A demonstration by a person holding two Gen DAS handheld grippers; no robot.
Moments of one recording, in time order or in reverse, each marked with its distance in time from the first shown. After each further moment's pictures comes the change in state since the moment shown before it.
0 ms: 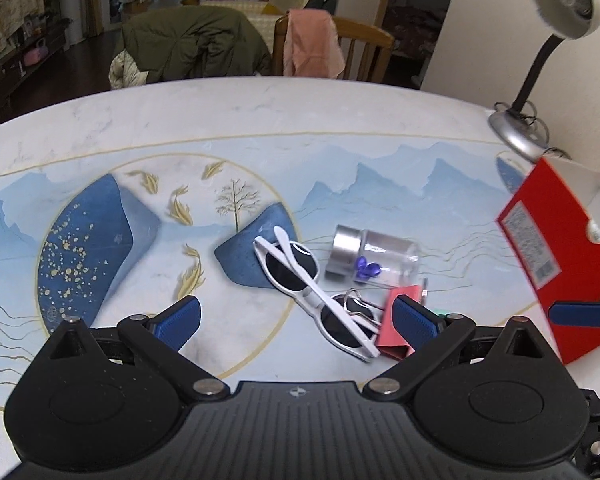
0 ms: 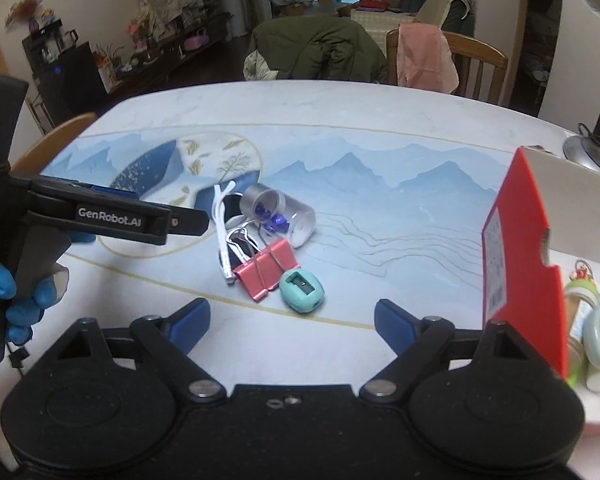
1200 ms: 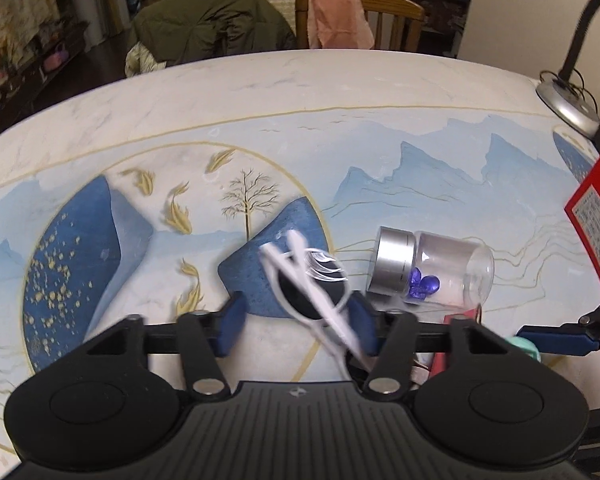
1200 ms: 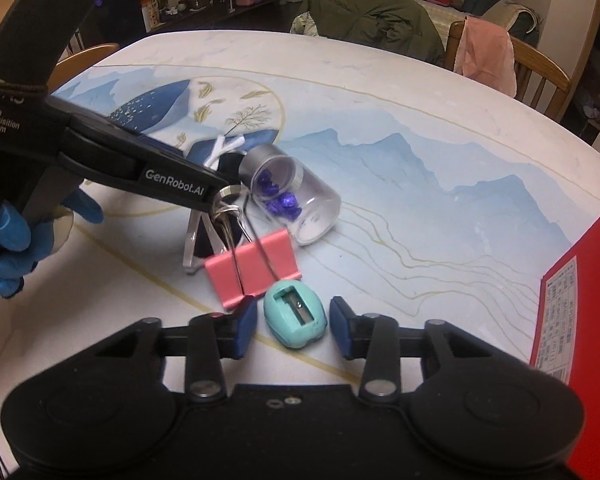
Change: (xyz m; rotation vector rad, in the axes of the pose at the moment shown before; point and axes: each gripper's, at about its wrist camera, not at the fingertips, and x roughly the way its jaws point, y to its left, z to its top) left arm 0.059 -0.009 0.014 0.052 0.044 0.132; right arm 0.080 -0.001 0.011 -0.211 0.093 0.048
